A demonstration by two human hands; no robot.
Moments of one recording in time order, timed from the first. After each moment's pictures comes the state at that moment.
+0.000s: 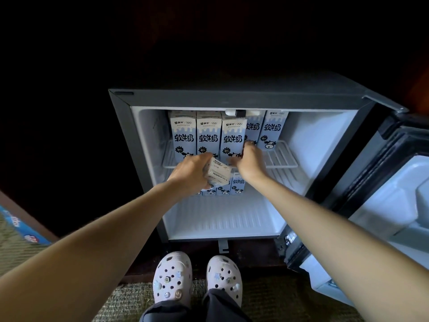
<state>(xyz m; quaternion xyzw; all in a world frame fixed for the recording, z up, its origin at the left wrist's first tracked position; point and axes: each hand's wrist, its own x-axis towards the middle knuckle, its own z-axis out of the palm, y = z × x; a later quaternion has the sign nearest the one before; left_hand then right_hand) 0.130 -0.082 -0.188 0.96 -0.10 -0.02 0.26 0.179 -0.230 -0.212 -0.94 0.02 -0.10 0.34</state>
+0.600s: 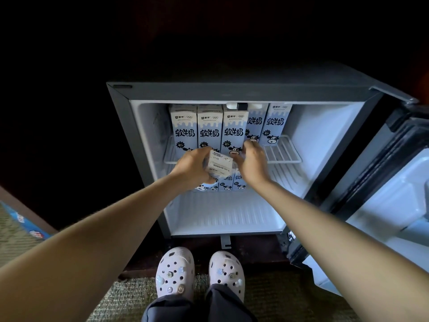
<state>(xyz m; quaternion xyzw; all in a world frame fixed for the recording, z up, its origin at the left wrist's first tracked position) 0.129 -0.084 -0.183 0.94 -0.08 -0.04 0.33 0.170 -0.233 -0.223 -0.94 -0.03 -0.17 0.31</state>
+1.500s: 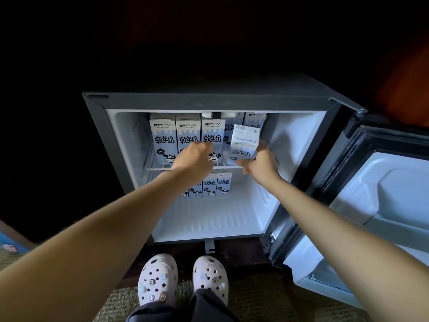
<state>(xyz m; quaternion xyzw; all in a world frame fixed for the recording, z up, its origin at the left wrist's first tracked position) 0.132 -0.129 -0.158 0.97 -0.10 0.02 0.23 0.148 -0.290 -0.189 -0.86 0.01 -0.12 0.49</state>
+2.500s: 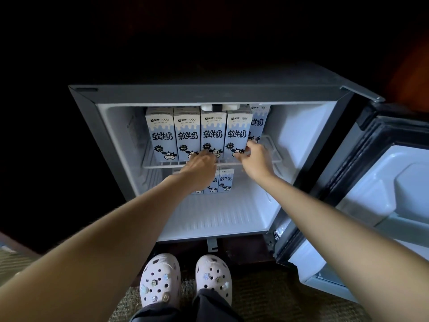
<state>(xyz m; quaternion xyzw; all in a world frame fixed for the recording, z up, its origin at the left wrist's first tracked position) 0.145 -0.137 -0.189 0.97 -0.12 -0.07 0.20 0.162 -0.277 -0.203 -0.91 0.03 -0.10 0.40</state>
